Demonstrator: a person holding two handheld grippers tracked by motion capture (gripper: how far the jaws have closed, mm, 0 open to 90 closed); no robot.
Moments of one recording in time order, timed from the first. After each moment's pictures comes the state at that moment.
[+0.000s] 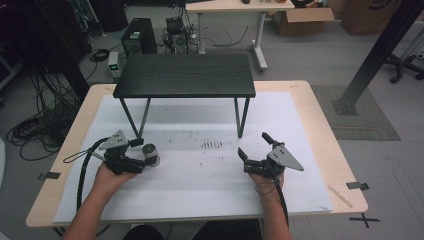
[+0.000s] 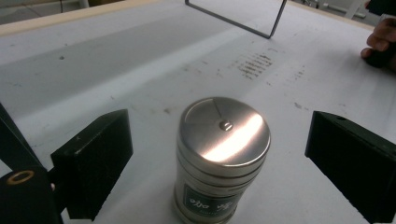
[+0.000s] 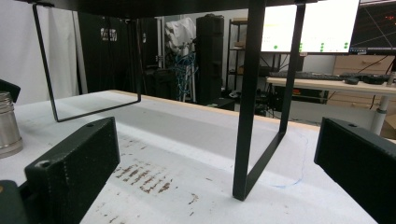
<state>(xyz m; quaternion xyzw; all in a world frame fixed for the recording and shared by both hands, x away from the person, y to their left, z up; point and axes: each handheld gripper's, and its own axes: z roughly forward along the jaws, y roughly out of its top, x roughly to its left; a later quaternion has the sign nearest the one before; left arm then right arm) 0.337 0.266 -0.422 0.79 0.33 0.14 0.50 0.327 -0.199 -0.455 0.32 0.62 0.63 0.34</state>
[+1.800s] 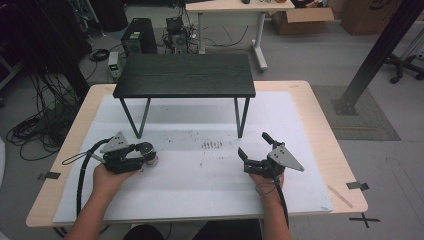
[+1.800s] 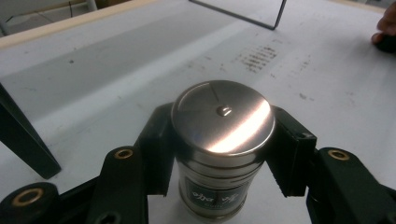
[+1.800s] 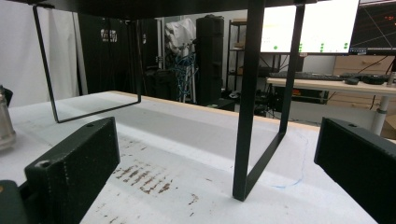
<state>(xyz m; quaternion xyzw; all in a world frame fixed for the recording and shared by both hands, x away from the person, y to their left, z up) 0.329 0.266 -0.415 0.79 0.32 0.17 0.49 0.327 -0.199 -0.456 0.32 0.62 0.63 0.34</state>
